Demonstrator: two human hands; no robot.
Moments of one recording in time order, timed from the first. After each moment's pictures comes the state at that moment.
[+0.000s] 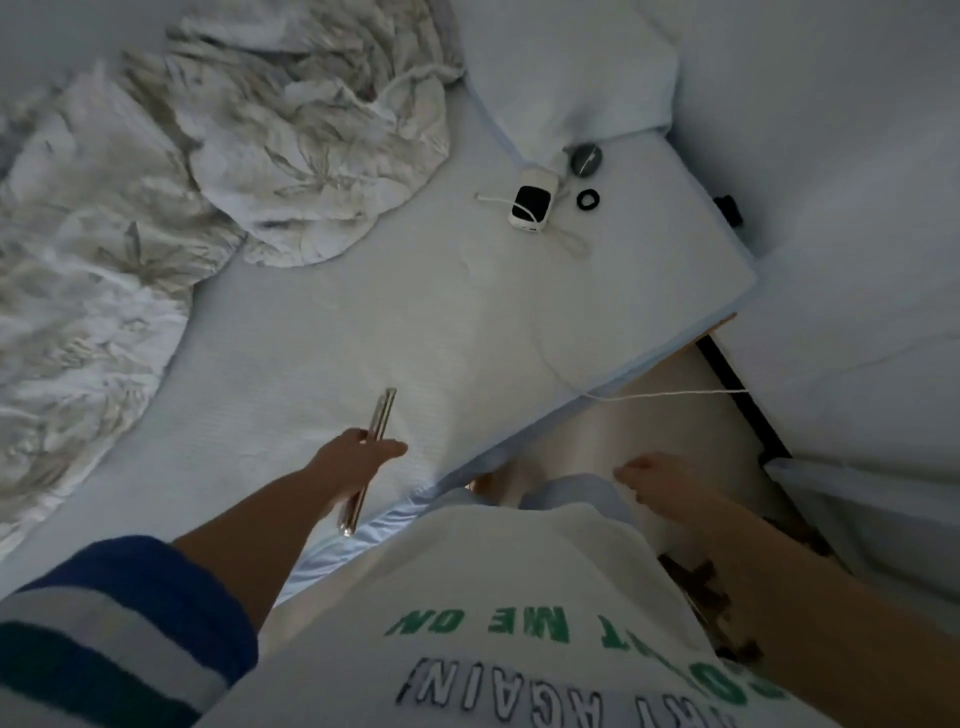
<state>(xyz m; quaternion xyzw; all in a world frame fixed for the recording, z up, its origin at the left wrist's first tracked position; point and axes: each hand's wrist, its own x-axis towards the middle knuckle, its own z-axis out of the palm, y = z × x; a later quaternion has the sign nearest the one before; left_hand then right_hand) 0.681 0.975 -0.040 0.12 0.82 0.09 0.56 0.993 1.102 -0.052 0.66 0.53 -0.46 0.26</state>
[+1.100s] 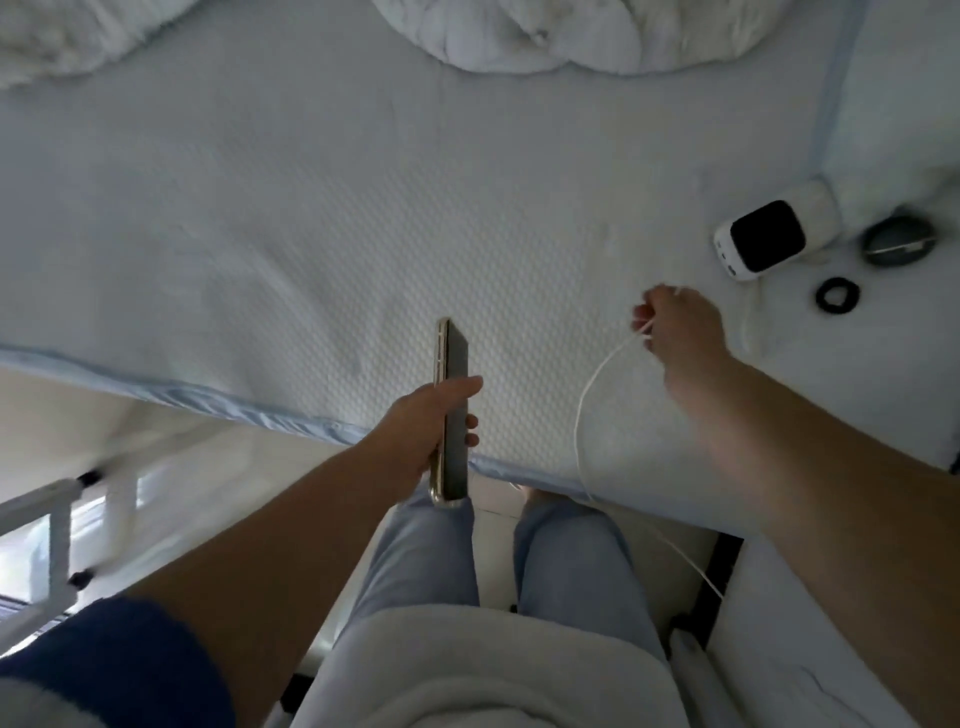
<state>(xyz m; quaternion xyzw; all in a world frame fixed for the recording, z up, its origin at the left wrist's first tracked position) 0.748 1.075 -0.186 -0.33 0.60 0.47 0.55 0.767 1.318 -0.237 0.57 0.61 -0.53 0.15</state>
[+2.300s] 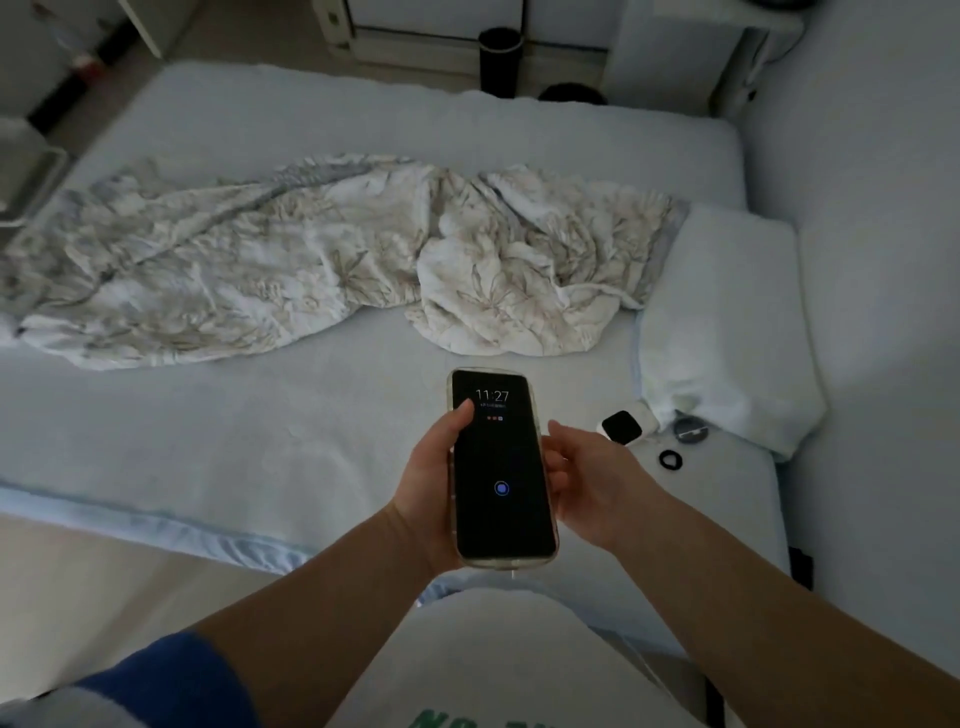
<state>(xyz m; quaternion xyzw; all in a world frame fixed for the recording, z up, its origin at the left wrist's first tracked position) 0.771 1.096 0.096 -0.13 0.31 0.76 0.56 0.814 1.245 0.092 0.42 0.26 -0.85 0.17</state>
